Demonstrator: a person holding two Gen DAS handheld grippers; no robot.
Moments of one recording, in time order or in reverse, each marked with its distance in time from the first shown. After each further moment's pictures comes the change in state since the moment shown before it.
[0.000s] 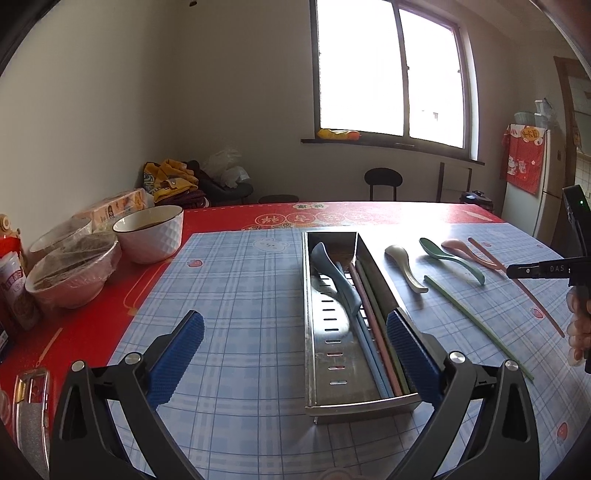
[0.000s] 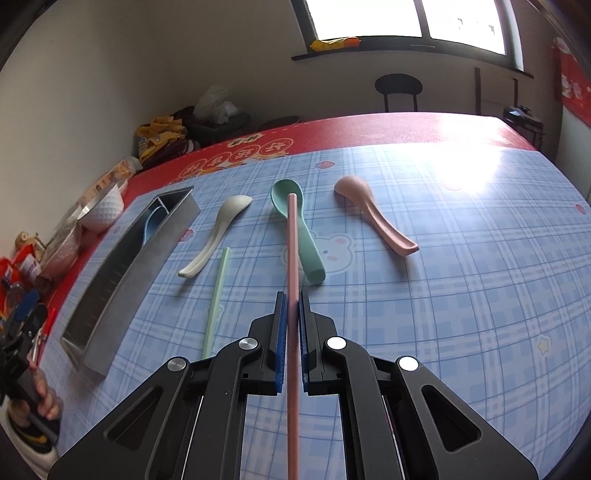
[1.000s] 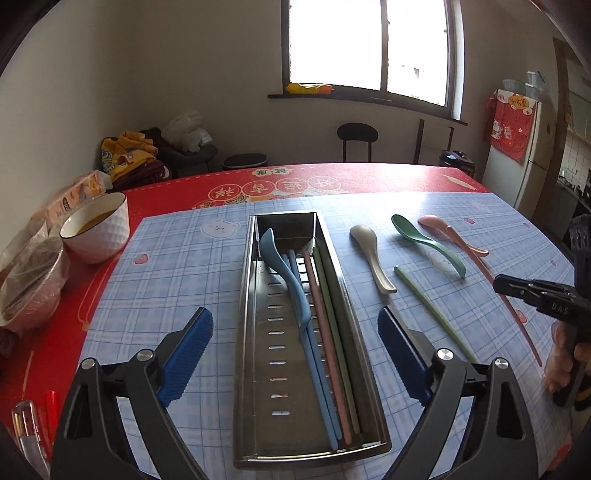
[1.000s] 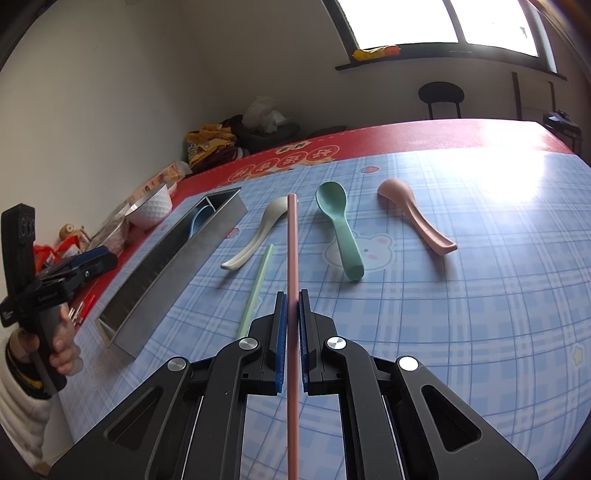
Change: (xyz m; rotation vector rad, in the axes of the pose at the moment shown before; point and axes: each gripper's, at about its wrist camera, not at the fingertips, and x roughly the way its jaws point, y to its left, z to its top) left arm 0.047 -0.041 0.040 0.064 0.196 -0.074; right arm 0.000 -0.015 -0.018 -0.076 -0.042 0.182
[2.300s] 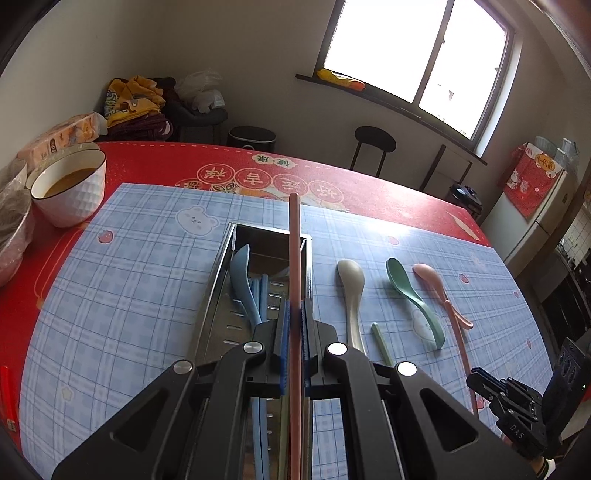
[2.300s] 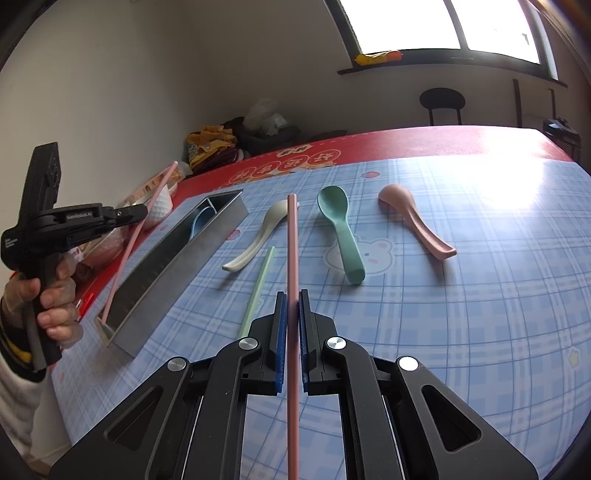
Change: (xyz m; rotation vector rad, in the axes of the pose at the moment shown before) left arm 0.056 0.004 0.063 -0.291 0.124 -0.102; right arm -0.005 -0.001 0.001 -0.012 -0.015 0.002
